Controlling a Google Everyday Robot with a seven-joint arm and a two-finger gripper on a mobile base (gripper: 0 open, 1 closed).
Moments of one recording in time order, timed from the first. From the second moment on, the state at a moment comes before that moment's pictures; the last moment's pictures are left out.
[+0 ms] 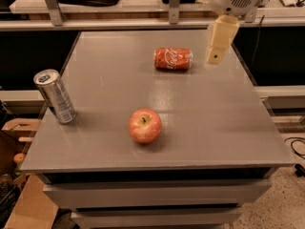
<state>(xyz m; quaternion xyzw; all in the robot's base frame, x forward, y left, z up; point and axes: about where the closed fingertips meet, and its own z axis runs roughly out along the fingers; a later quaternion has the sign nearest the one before) 0.576 -0.128 1.000 -0.69 0.69 -0.05 0.22</state>
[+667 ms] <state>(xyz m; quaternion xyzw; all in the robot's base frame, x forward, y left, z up) 0.615 -0.081 0.985 -0.70 0.68 -0.04 0.24</state>
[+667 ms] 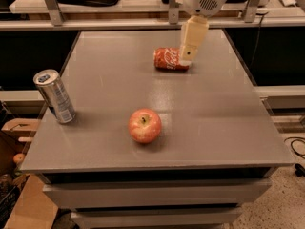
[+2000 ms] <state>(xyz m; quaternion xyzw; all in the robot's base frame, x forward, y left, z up) 0.685 -0.044 0.900 -0.69 0.70 -0.03 0.20</state>
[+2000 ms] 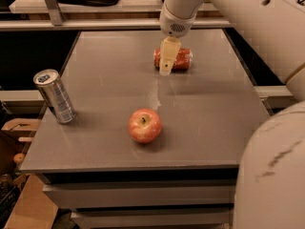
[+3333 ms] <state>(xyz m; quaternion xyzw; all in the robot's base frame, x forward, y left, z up) 0.702 -0.071 0.856 -0.67 0.72 -0.01 0.17</state>
